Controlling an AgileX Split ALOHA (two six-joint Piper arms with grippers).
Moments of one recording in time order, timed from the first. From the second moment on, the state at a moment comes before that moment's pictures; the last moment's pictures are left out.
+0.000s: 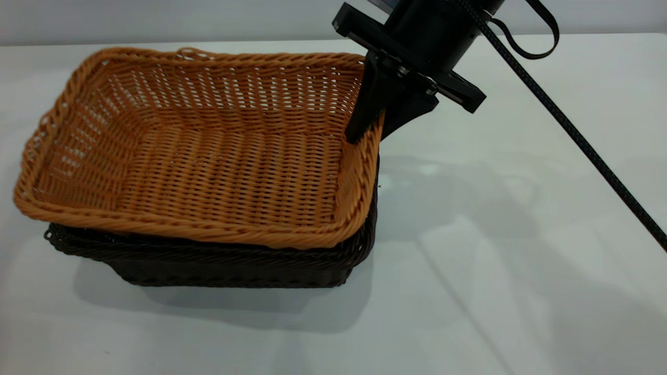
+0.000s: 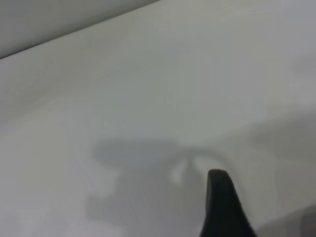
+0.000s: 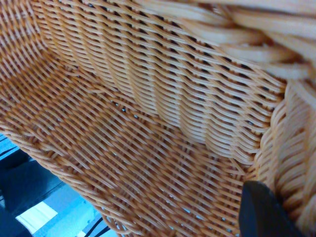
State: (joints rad) left arm 0.03 2.03 -1.52 -0.40 0.45 0.66; right arm 0.39 2.22 -1.45 0.84 1.01 -0.25
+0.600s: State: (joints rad) left arm 0.03 2.03 -1.52 -0.40 0.45 0.66; right arm 0.39 2.28 -1.45 0.84 0.98 -0.21
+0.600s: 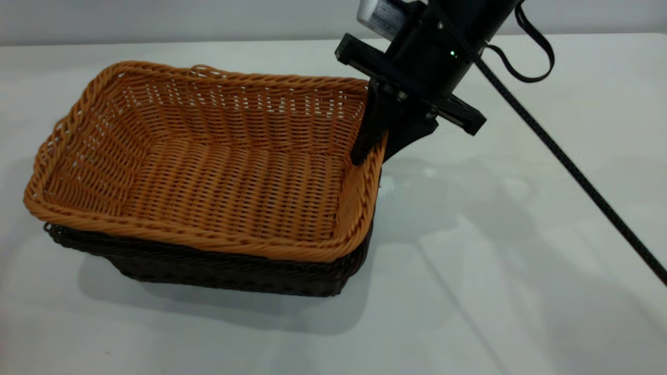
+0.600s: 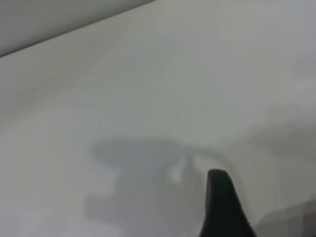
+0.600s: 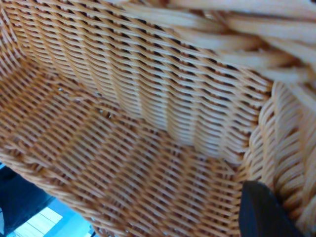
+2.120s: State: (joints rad) left arm 0.03 2.03 -1.52 -0.40 0.48 0.65; right arm 0.28 2.30 -1.59 0.55 1.11 -0.22
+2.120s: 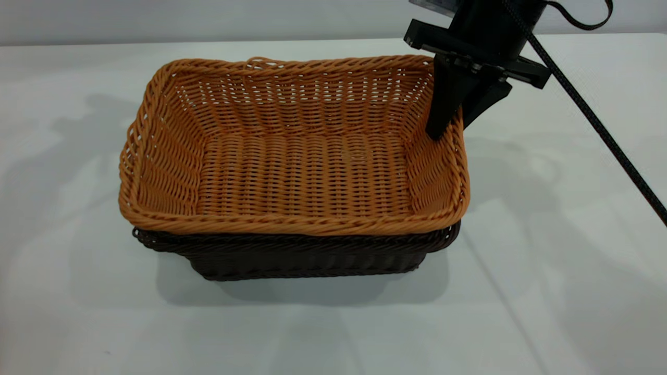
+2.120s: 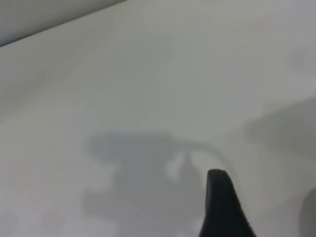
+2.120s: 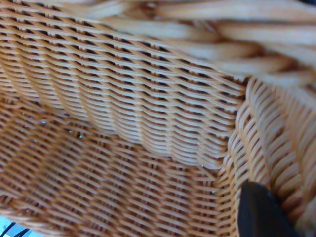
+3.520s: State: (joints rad) left arm 0.03 1.38 -1.52 -0.39 0.90 0.45; right arm 0.27 1.55 -1.84 0.35 1.26 -0.17
